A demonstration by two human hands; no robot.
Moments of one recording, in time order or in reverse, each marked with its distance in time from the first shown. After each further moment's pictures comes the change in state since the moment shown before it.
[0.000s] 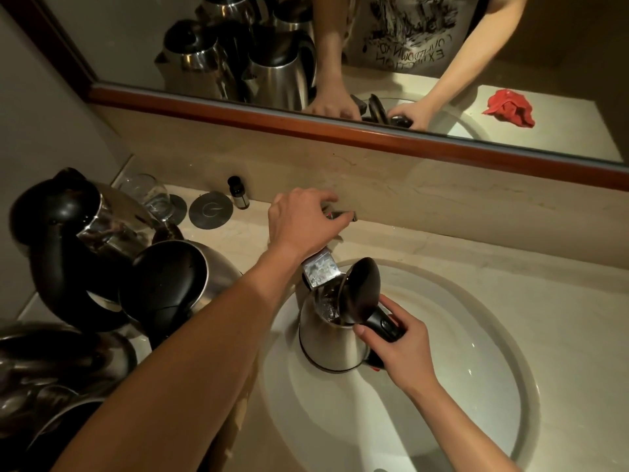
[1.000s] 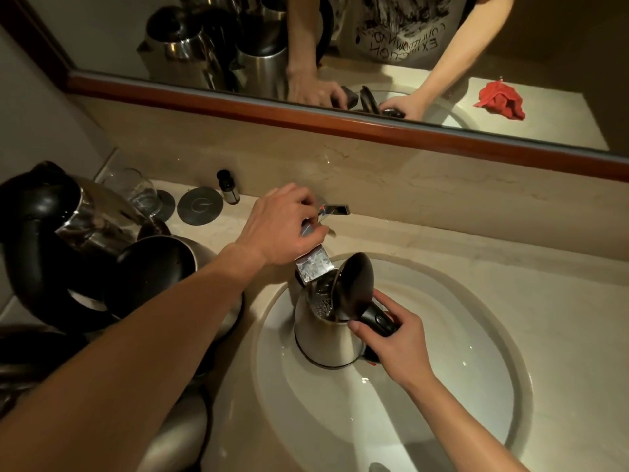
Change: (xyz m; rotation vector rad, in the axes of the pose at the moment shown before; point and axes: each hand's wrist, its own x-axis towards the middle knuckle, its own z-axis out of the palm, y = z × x) left_hand 0.001 -0.046 0.002 0.142 -0.065 0.503; right_hand 0.000 0.000 -0.002 -0.065 0.015 -0.019
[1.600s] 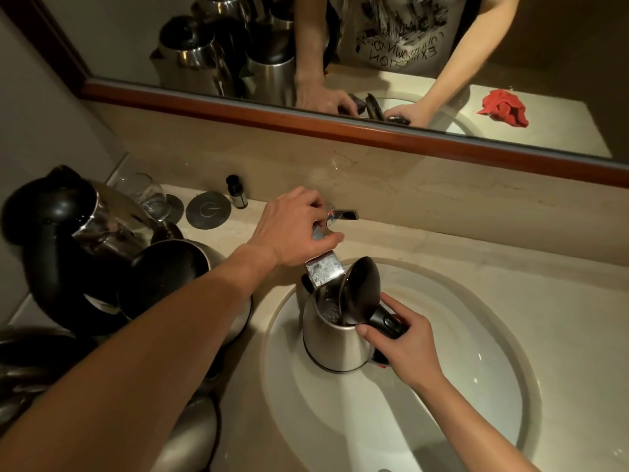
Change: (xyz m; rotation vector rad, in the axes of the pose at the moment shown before) left_hand 0.003 0.001 -0.003 0.014 -0.022 -0.023; right_hand 0.004 -0.001 -0.001 -0.032 -0.015 -0.018
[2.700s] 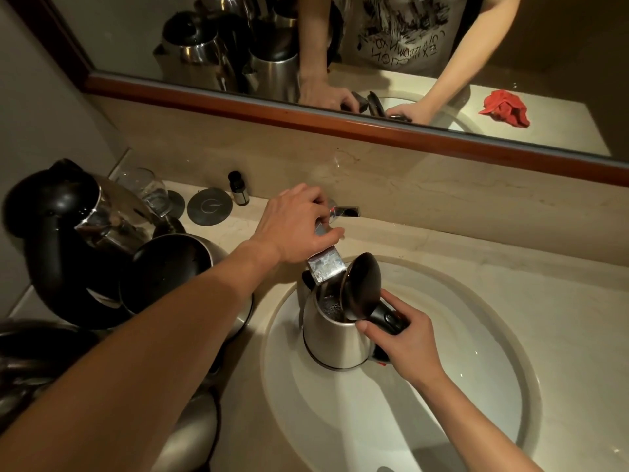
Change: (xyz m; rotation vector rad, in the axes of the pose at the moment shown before) left_hand 0.000 -0.001 0.001 -0.008 0.006 0.023; right_hand 0.000 -0.007 0.002 -0.022 0.011 -0.004
